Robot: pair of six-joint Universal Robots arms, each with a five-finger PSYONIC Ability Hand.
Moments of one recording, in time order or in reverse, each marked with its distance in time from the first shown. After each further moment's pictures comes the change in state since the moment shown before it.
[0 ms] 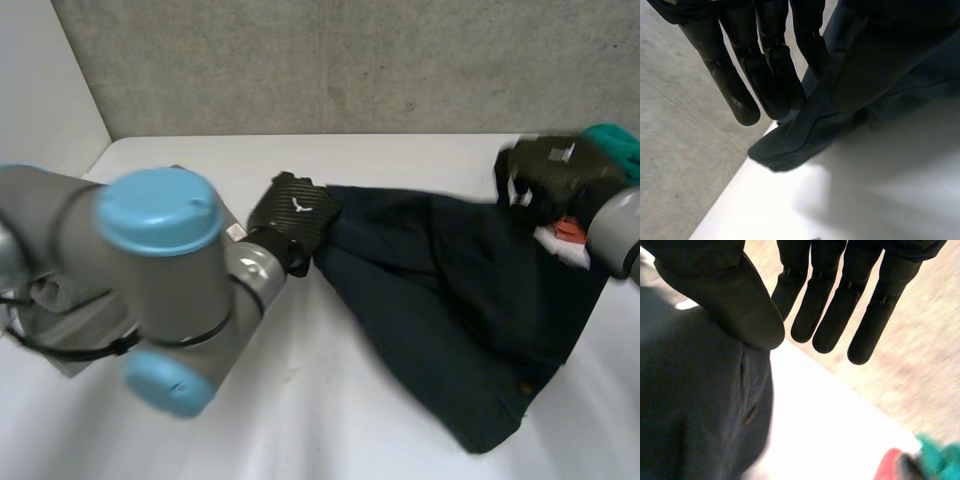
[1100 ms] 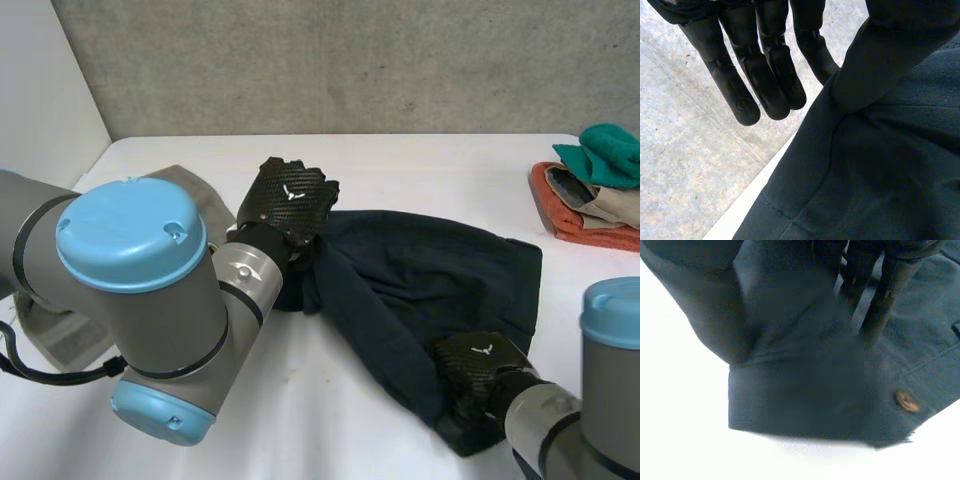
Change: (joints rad) left arm -0.040 0.079 -0.077 0.090 -0.086 -0.095; right arm 0.327 0.041 0.397 0.057 0.291 0.212; left_hand 0.000 0.004 0.005 0.001 0.000; right_hand -0.252 -0.237 -0.256 -0.268 -0.281
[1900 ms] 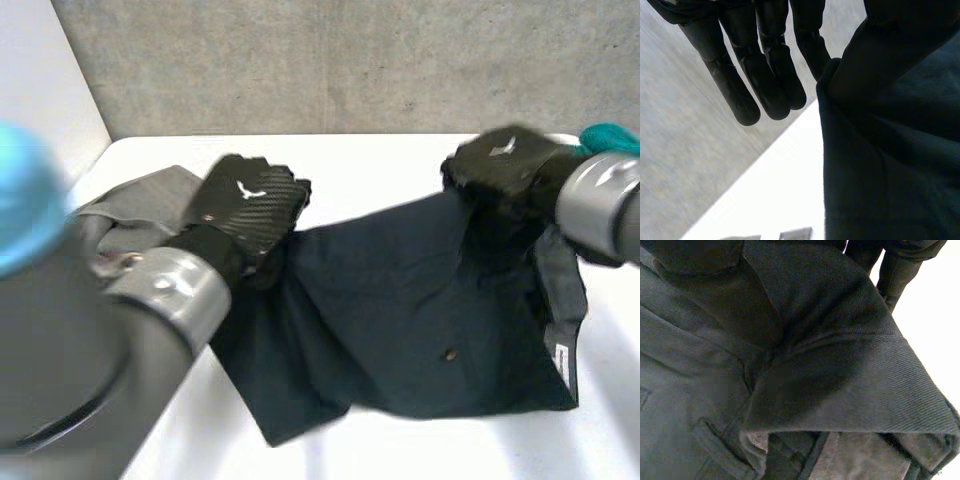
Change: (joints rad) left arm -0.008 0.230 -0.047 -0.272 -0.034 -0.066; right arm -0.163 0.066 -0.739 0.425 -0.275 -0.445; left_hand 0.000 0.000 0.001 0.004 0.004; right_hand 0.247 0.237 0.261 0.271 0.275
